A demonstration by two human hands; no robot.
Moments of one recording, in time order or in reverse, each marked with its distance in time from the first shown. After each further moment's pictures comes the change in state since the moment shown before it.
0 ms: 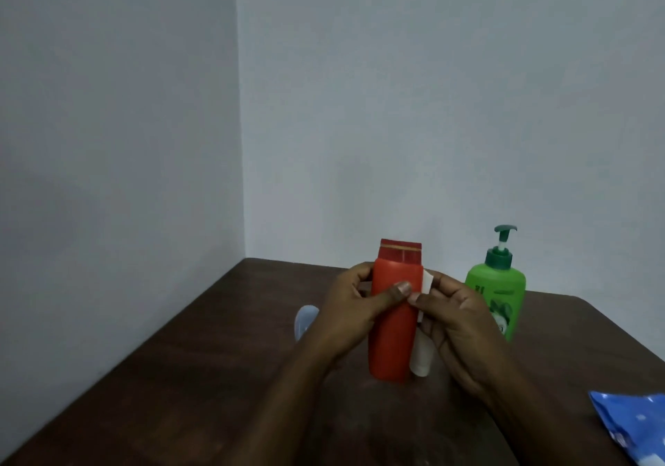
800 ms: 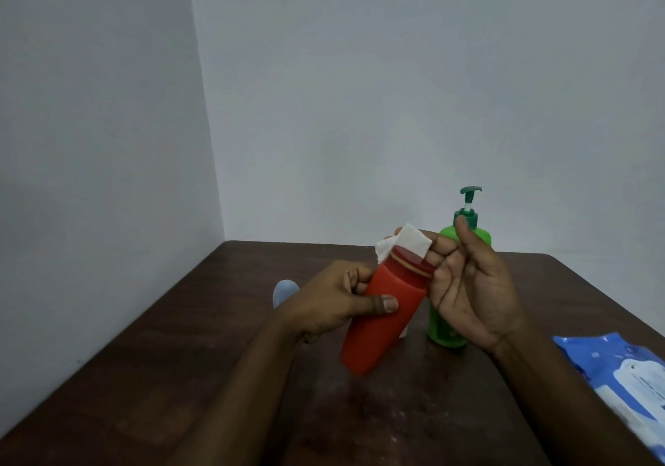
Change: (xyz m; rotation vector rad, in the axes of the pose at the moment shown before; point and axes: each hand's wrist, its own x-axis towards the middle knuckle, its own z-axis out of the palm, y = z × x) left_hand -0.004 -0.003 -0.004 0.076 -0.477 -0.120; right_hand -0.016 -0.038 -0.024 0.265 -0.120 0.091
